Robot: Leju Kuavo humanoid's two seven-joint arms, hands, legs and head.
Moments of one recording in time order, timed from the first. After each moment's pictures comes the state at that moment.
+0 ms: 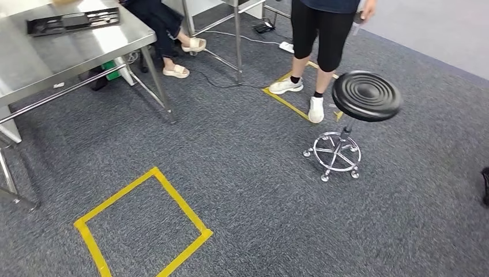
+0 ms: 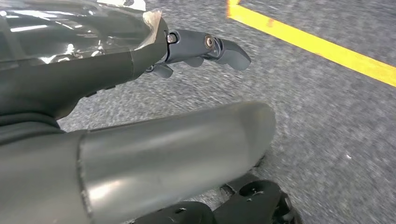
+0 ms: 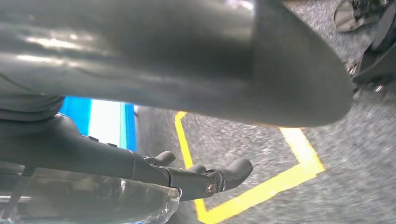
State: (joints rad) left arm -0.05 0.08 -0.74 -0.19 0.65 0.18 -0.32; right arm 0.01 -0.06 0.40 -0.21 -0.23 -0.10 0.19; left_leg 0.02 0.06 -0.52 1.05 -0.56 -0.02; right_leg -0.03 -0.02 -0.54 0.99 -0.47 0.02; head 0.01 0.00
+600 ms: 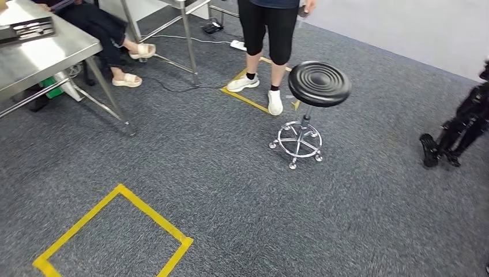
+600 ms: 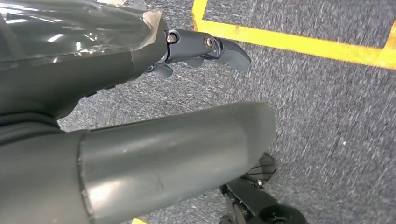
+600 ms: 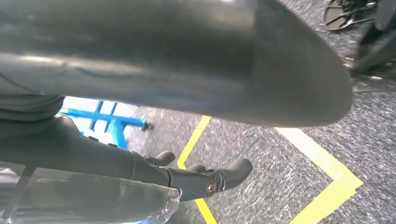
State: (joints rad) left arm -0.04 0.09 -0.75 -0.19 0.66 0.18 -0.33; right arm 0.00 -0.05 0.36 -0.18 -0.25 -0.12 0.16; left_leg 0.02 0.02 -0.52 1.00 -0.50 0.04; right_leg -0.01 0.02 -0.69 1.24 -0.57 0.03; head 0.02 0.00
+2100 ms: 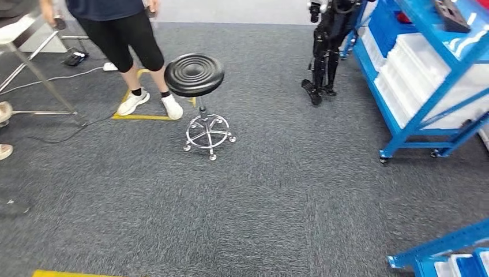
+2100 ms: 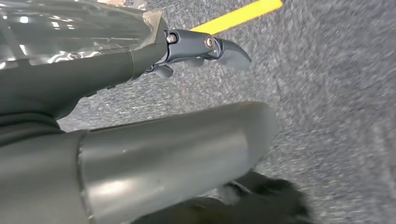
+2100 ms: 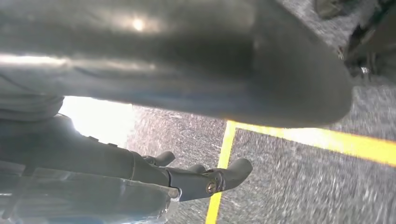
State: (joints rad) left arm -0.05 0.08 -0.76 -0.20 0.66 0.18 -0.31; right arm 0.00 -0.05 0.36 -0.18 -0.23 -0.13 0.11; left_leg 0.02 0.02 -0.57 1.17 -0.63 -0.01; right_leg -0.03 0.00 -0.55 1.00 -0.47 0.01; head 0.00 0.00
